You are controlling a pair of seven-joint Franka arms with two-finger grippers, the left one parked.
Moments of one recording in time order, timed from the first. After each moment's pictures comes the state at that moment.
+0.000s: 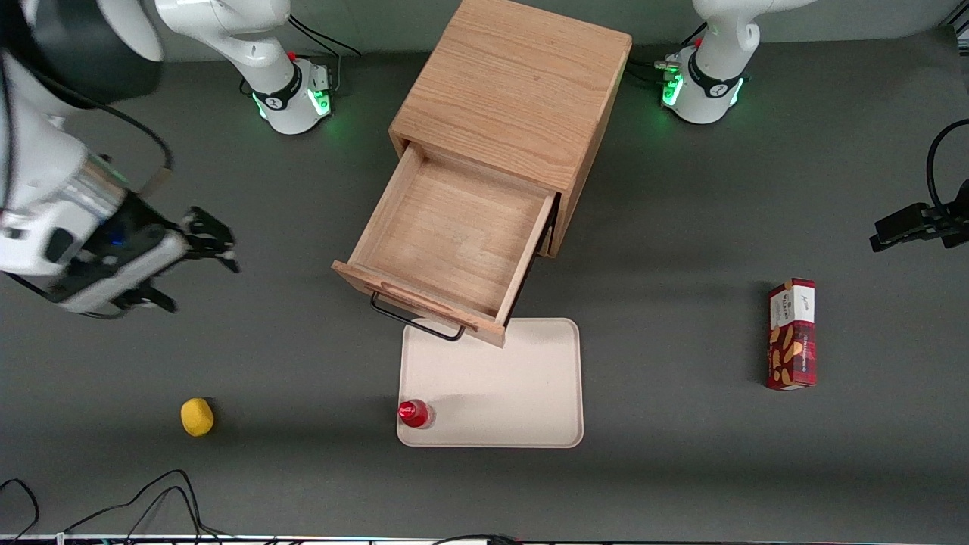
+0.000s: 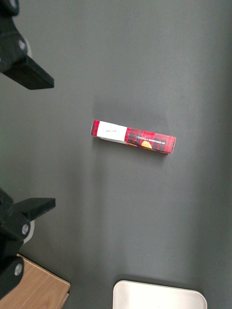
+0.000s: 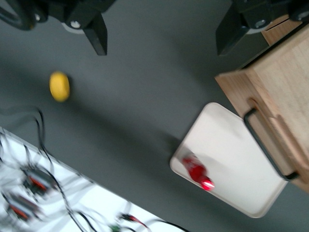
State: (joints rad) arm 0.01 0.08 0.14 -1.56 0.08 1.83 -0.33
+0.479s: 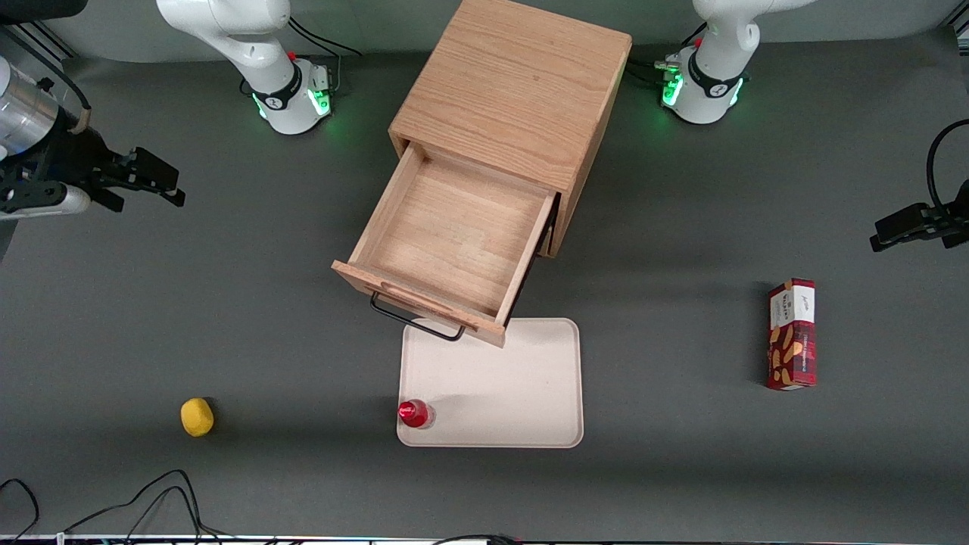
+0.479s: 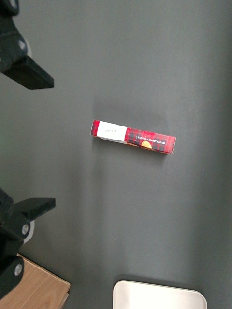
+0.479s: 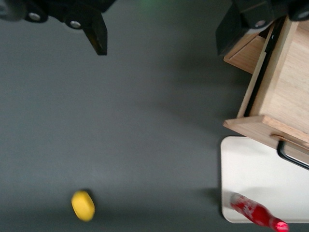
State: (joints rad) arm -0.06 -0.12 0.14 -1.70 0.06 1.57 0.09
